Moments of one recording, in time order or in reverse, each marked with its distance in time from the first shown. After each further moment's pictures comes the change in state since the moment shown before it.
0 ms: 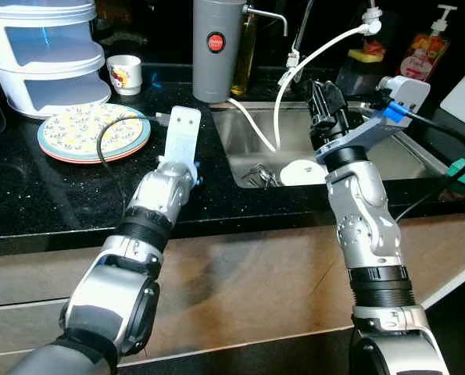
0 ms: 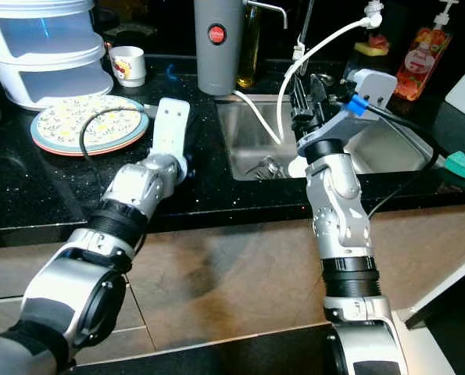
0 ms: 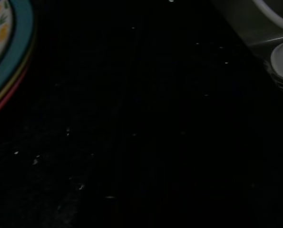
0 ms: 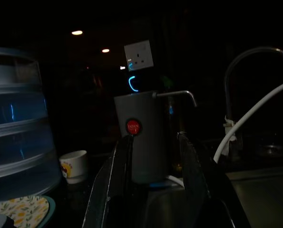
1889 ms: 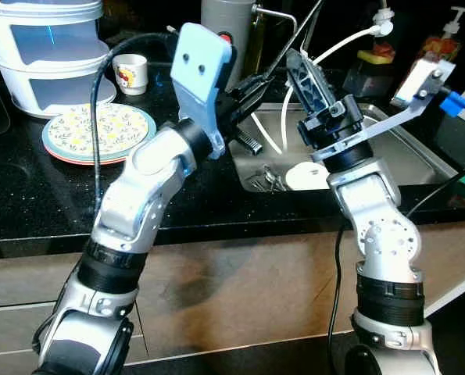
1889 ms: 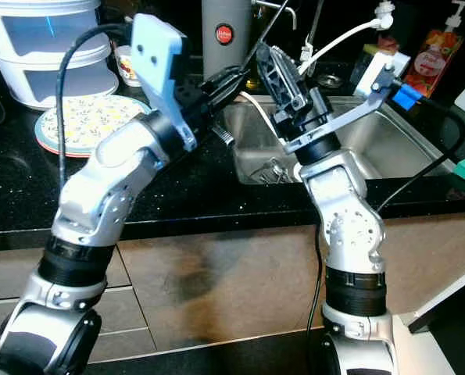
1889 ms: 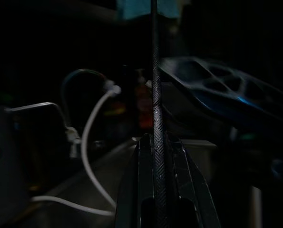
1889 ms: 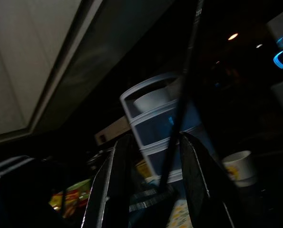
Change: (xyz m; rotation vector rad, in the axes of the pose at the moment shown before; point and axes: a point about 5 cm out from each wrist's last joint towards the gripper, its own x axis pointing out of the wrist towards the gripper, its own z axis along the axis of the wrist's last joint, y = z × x) left arm -0.134 -0.028 0.077 0.143 -0.905 -0.851; right arm -0.016 0.043 0.034 0.621 0.004 0.423
